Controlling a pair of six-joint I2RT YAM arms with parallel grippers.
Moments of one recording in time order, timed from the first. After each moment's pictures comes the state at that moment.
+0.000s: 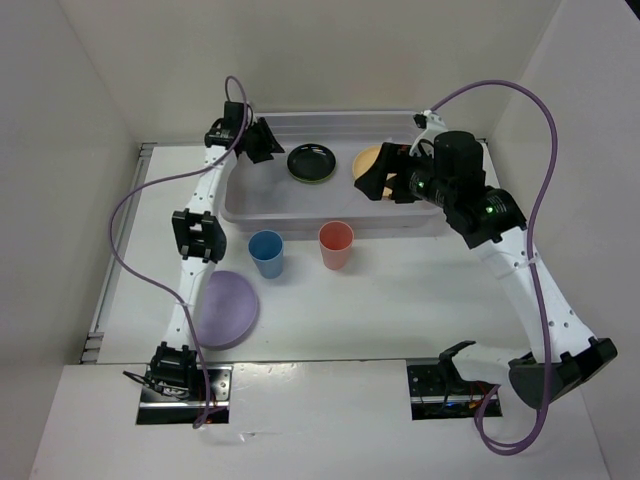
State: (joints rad) left arm -0.12 2.84 2.96 -0.82 0.34 -0.61; right arm 0.42 1.21 1.48 -0.64 -0.20 0.44
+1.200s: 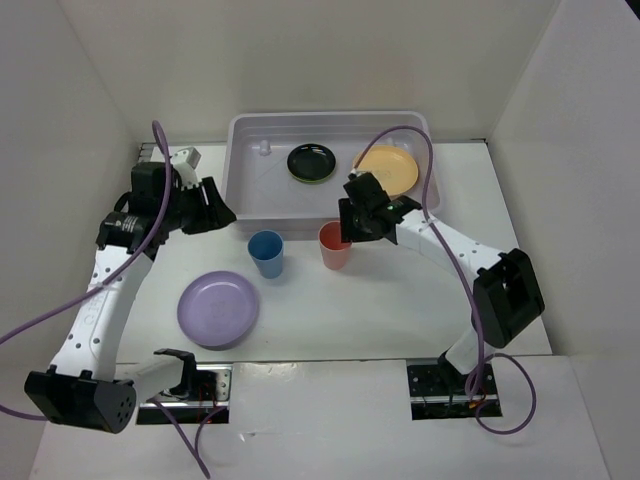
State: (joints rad) left arm -0.11 1.13 1.26 -0.80 0.26 -0.34; right arm 0.60 1.59 1.24 -0.57 0.13 0.45
